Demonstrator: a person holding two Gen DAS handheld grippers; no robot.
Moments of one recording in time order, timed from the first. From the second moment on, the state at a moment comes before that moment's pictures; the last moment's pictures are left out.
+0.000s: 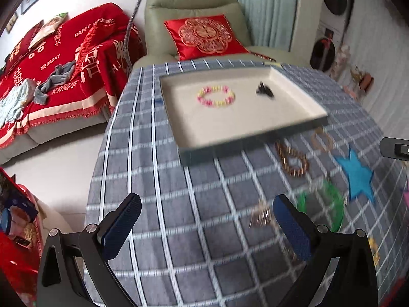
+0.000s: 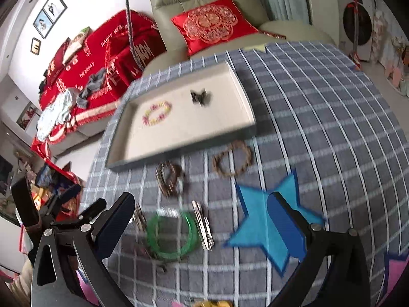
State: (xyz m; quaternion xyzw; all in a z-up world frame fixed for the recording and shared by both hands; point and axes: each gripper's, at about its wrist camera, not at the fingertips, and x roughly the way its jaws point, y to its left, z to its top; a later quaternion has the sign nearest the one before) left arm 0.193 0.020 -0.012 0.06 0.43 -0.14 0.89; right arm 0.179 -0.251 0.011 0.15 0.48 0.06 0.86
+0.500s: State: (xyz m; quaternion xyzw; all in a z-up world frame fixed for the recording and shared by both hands) left arm 0.178 0.013 -0.040 0.09 0.45 -0.16 0.88; right arm 0.078 -0.238 -0.038 0.09 0.53 0.04 0.84
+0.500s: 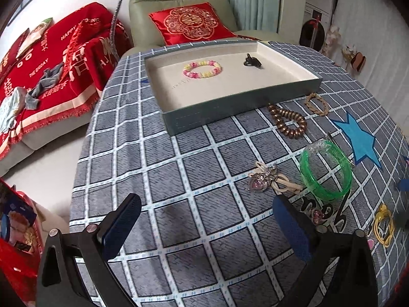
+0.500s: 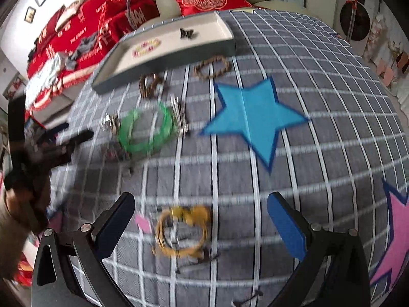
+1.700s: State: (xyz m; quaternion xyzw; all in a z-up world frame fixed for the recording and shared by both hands) left arm 0.170 -0.012 -0.026 0.08 0.44 -0.23 0.87; right arm 0.050 -0.197 -0.044 0.01 0.52 0.02 0.86
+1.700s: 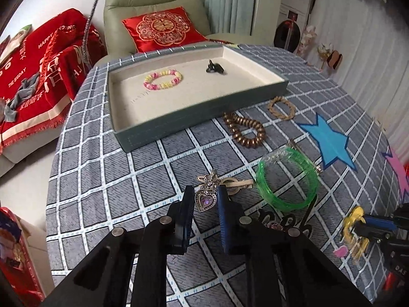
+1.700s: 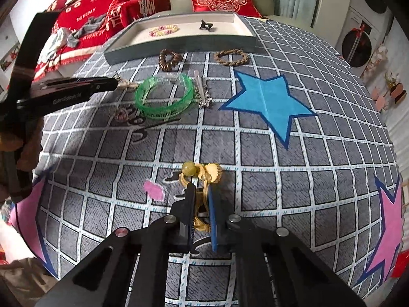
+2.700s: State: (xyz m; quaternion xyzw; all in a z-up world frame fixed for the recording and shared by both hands) left arm 0.160 0.004 0.000 0.04 0.42 -0.22 0.88; right arm 0.065 -0.186 -0.049 0.00 0.52 0.05 0.85
